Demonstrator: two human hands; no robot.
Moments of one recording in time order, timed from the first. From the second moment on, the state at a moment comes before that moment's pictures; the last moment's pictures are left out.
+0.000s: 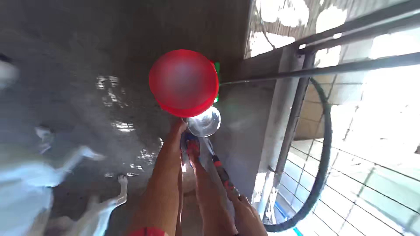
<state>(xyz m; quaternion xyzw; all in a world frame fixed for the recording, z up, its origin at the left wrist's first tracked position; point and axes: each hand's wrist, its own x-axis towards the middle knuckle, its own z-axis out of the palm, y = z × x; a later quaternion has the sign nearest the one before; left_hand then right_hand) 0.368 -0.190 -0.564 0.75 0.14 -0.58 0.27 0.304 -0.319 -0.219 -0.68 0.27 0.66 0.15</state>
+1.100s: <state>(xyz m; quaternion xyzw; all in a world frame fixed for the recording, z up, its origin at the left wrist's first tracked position) 0.188 -0.075 -0.446 0.83 -0.02 -0.53 0.19 0.168 -0.406 -0.377 -0.67 0.20 0.71 0.00</state>
